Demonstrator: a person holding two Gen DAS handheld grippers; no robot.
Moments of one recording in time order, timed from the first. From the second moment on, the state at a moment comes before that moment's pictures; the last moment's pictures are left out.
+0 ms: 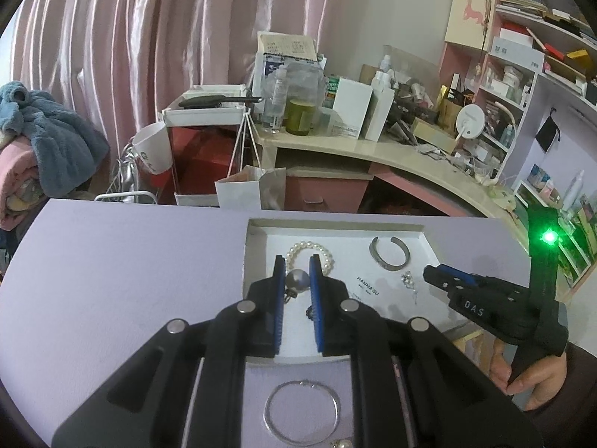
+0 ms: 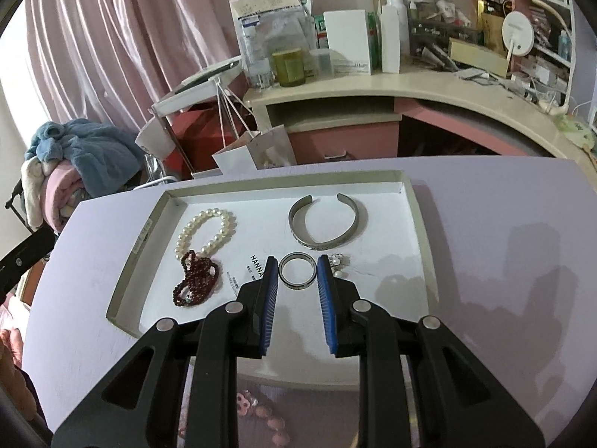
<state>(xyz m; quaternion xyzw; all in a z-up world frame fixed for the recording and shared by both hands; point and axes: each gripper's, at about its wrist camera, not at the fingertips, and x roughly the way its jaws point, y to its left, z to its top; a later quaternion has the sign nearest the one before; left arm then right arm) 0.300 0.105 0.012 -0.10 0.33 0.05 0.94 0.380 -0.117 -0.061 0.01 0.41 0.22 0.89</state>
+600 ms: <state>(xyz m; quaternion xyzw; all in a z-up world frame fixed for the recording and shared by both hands) 0.362 0.090 -0.032 -0.11 0.39 0.01 0.91 0.383 -0.172 -0.059 0.08 0.40 0.17 0.90</state>
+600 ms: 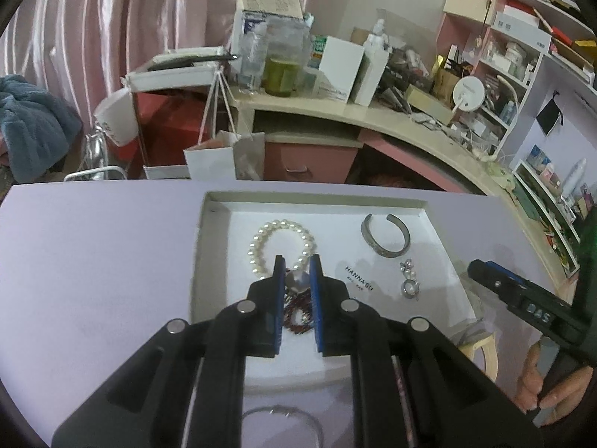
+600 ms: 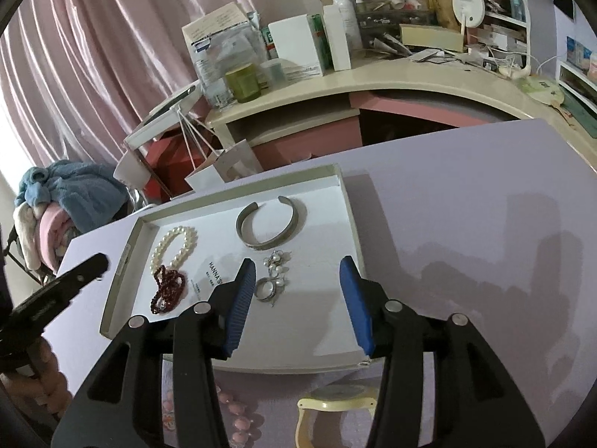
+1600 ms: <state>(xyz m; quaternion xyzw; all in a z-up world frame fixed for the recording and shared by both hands) 0.289 0.120 -0.002 -0.12 0.34 0.07 0.93 0.333 -0.210 -0.043 0.08 0.39 0.15 0.91</state>
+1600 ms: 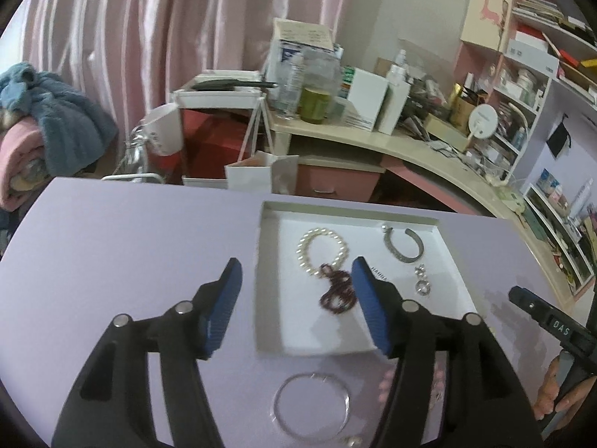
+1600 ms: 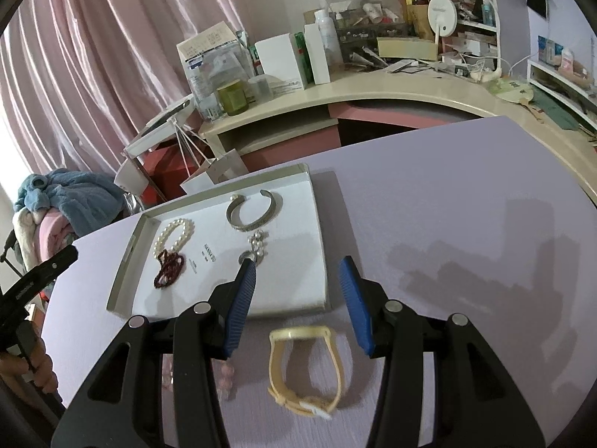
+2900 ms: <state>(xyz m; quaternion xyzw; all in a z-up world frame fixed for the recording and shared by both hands) 0.162 0.127 -0.032 -0.15 0.36 0.14 0.91 0.245 -0.152 -0.077 0.00 0.43 0.26 0.86</state>
